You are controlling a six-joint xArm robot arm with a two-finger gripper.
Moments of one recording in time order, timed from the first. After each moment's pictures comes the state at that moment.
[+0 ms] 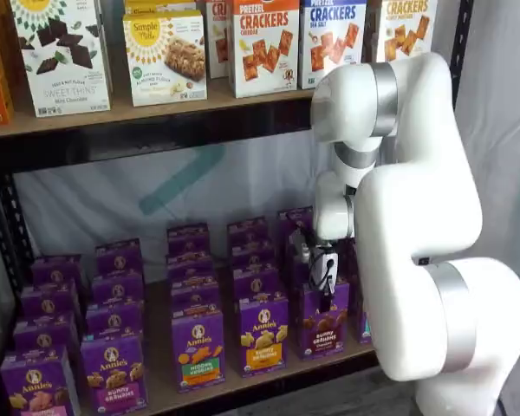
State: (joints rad) arm -0.11 0.97 -1.37 0.03 0.32 -1.71
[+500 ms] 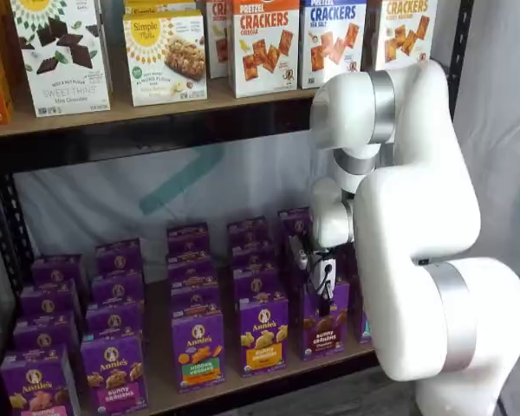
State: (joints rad) arm -0.11 1.01 -1.40 -0.08 0.29 -1.60
